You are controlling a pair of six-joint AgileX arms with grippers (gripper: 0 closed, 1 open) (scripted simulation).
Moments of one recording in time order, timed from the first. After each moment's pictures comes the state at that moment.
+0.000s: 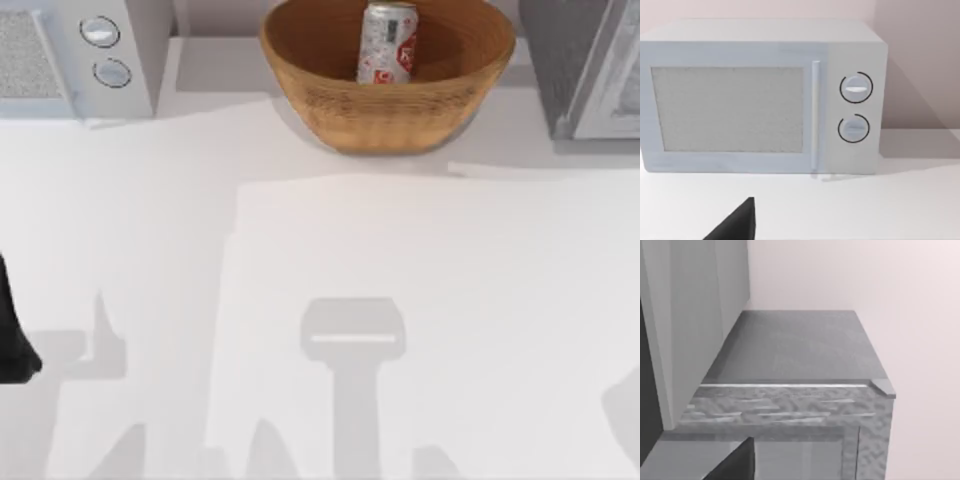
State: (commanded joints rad) left arm 0.00 0.00 0.00 0.00 0.00 0.00; right arm -1.03 1.34 1.74 -0.38 -1.02 0.03
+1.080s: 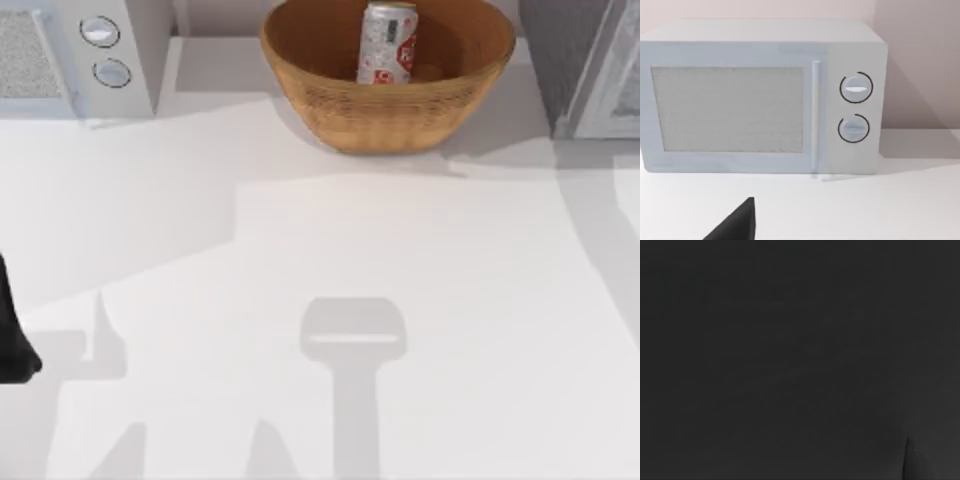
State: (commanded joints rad) left arm 0.00 0.00 0.00 0.00 0.00 0.00; right arm 0.26 1.31 1.74 -0.43 0.27 0.02
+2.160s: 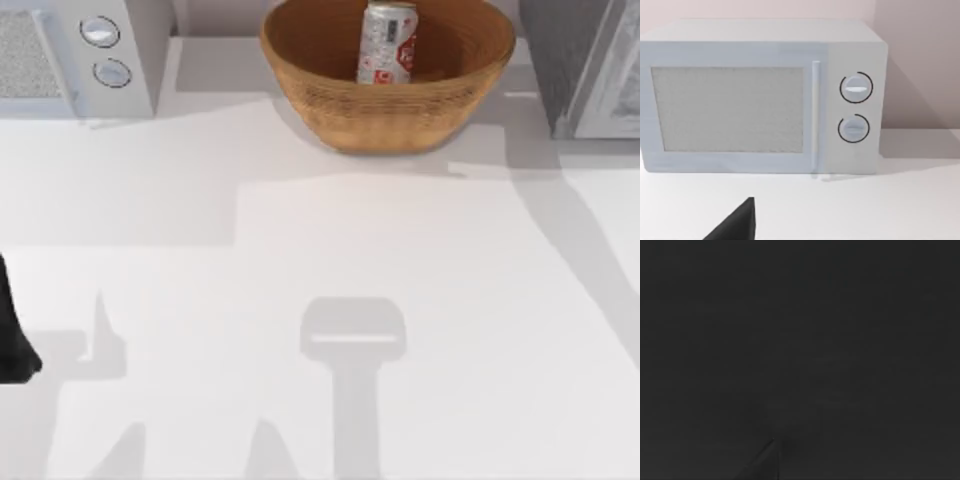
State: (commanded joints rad) left arm 0.00 0.00 0.00 0.00 0.00 0.00; right arm 0.34 1.42 1.83 -0.40 0.39 0.01
